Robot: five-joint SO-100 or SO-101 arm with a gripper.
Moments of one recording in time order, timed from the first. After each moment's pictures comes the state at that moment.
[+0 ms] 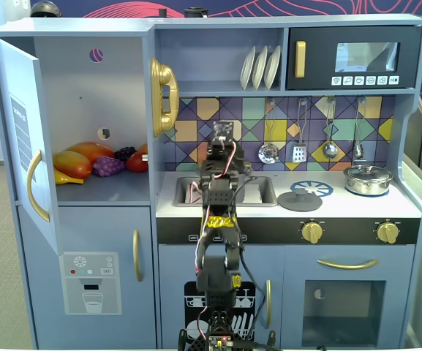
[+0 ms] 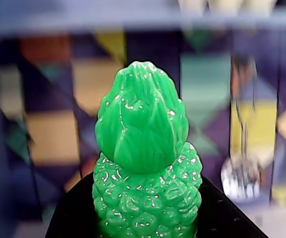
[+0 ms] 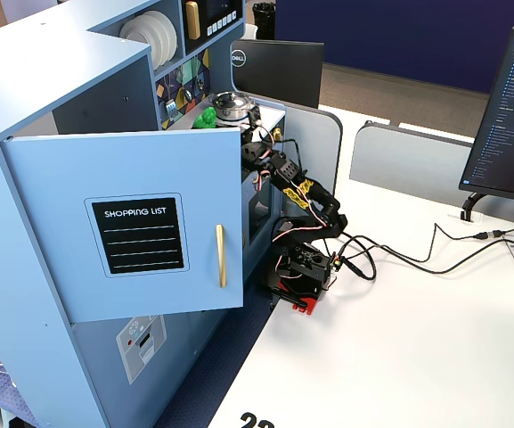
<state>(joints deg) 3.6 146.1 114.2 14.9 -90.0</state>
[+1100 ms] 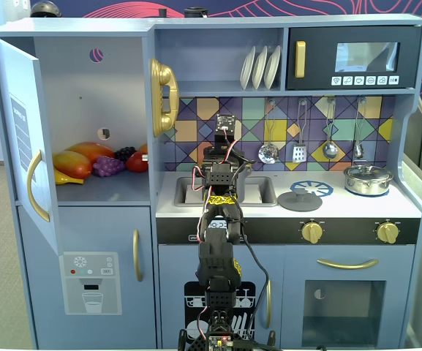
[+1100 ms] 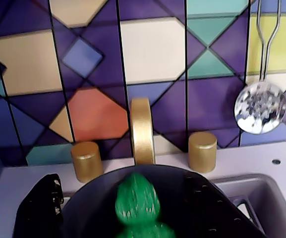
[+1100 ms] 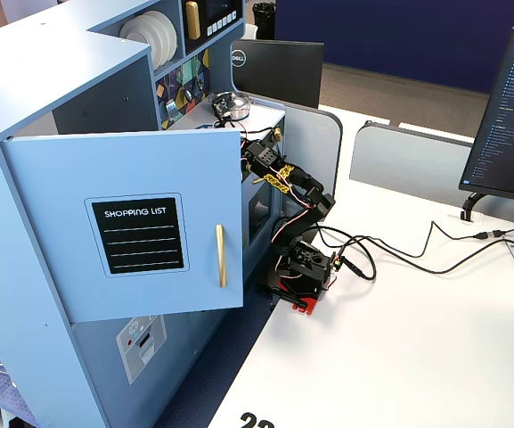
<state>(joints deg) 2.9 128.8 101.9 22.2 -89.5</state>
